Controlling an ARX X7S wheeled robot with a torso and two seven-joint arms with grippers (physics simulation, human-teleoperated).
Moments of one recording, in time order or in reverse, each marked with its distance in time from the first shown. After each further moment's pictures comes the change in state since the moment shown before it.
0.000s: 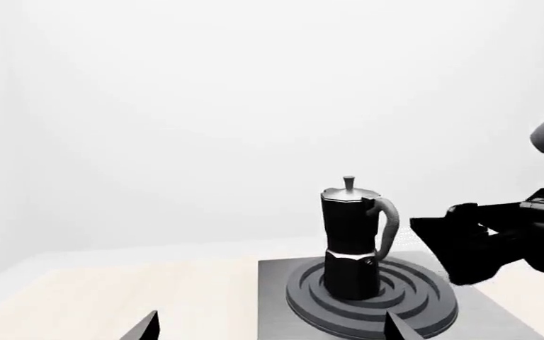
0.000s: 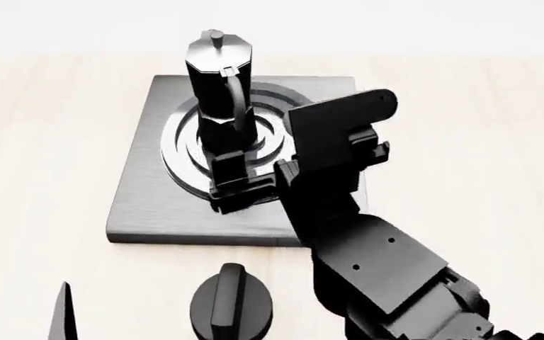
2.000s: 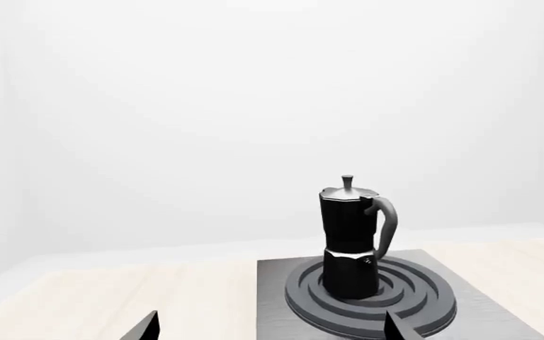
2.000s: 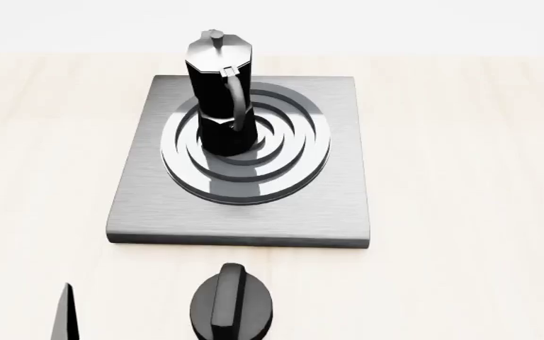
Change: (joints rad) left arm -0.006 -0.016 0.021 -0.004 -0.001 0.006 -0.021; right arm 0.093 0.902 0.097 -0.184 0.080 0.353 -0.237
